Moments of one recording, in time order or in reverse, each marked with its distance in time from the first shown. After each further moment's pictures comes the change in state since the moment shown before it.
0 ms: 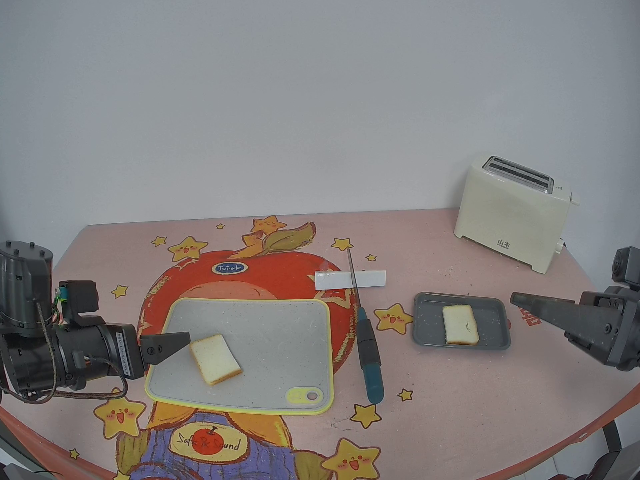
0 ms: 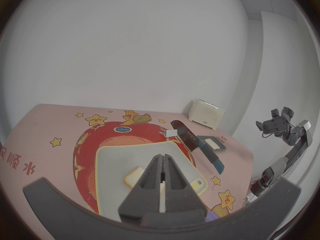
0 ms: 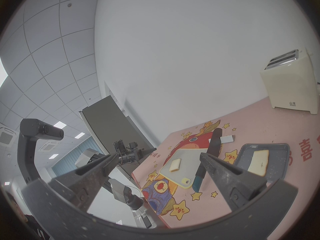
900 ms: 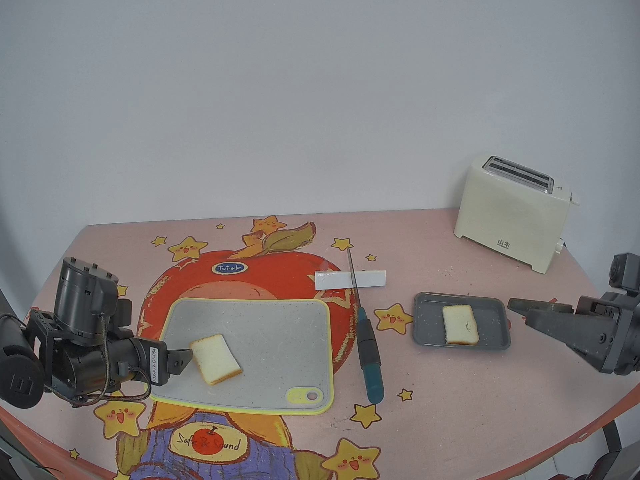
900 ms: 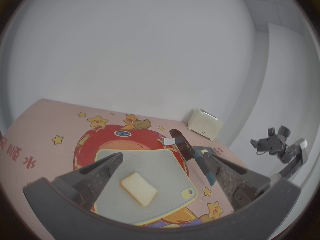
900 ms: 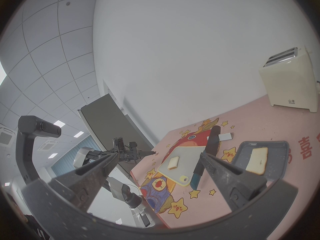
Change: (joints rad) left arm -0.048 0.207 -0.001 -0.023 0.281 0.098; right arm 0.004 0.008 0.016 0.000 0.001 -0.028
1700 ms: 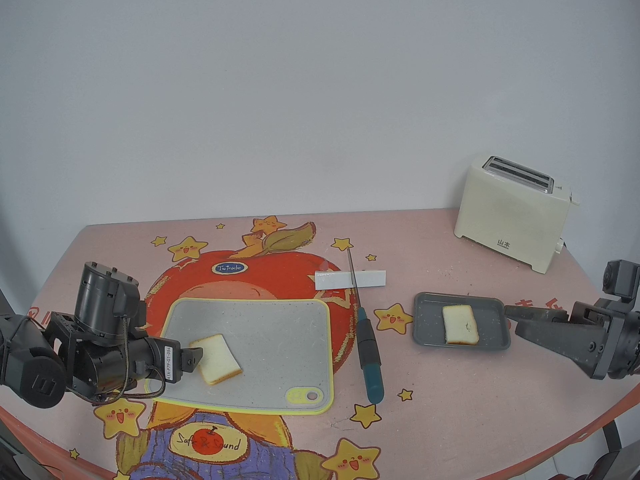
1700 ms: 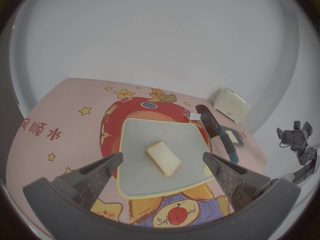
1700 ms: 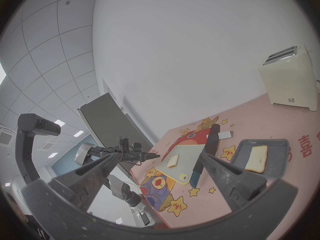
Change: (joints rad) left arm -0.003 0.089 0.015 -0.097 0.003 -0.004; right arm 0.003 0.019 0.014 -0.007 0.000 -0.023
